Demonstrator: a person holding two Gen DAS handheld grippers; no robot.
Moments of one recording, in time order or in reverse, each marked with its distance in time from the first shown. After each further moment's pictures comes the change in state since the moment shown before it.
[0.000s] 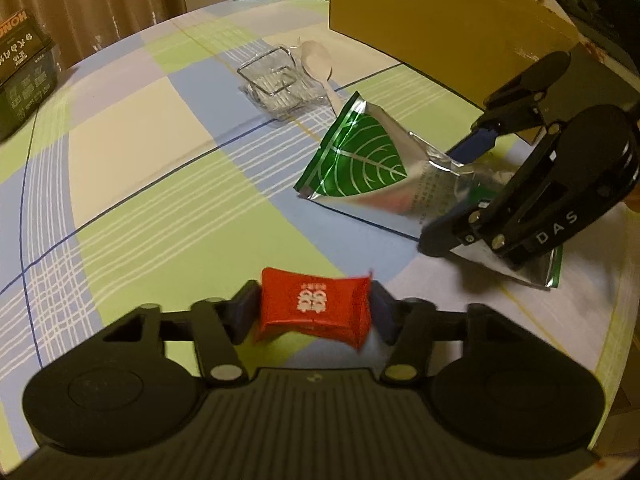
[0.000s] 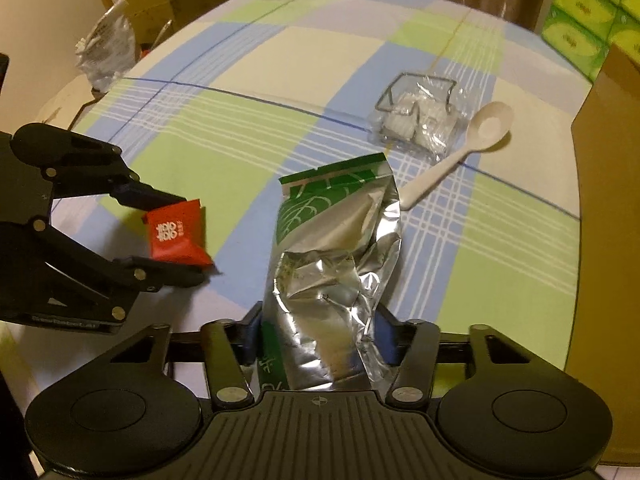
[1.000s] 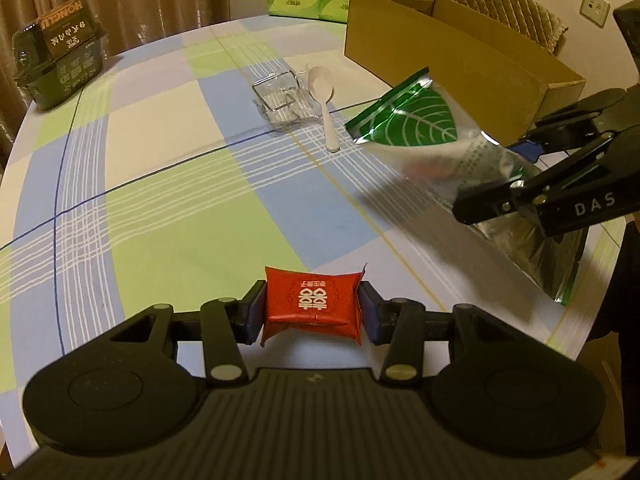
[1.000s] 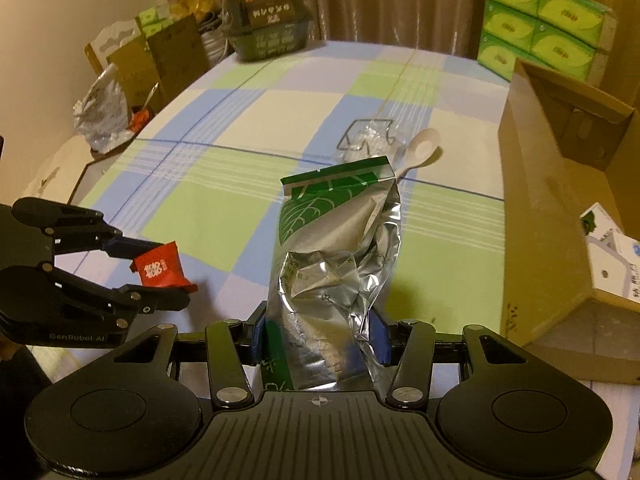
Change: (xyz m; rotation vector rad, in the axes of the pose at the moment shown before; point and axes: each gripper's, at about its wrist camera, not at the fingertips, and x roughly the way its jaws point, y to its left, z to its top) left arm -0.061 -0.050 -0.015 -0.153 -0.050 0.063; right arm -0.096 0.006 -0.041 0.128 -0.155 -0.022
